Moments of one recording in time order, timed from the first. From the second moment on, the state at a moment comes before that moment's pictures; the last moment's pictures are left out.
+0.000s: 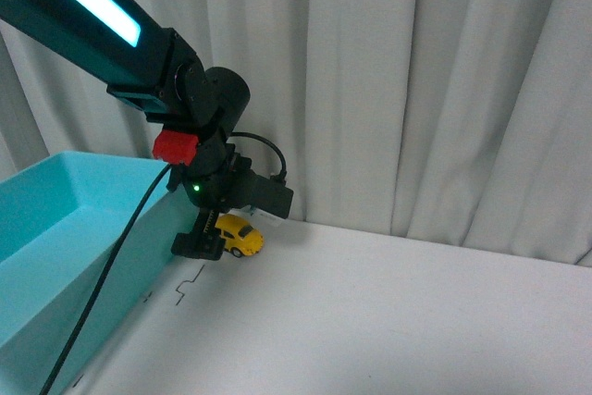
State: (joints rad) left arm 0.00 2.38 1.74 -0.49 -0.15 1.47; right arm 0.00 0.00 0.01 0.00 0.00 -0.01
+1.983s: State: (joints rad) left arm 0.39 1.88 1.60 -0.79 0.10 0.82; right arm 0.00 0.00 0.01 0.00 0.00 -0.01
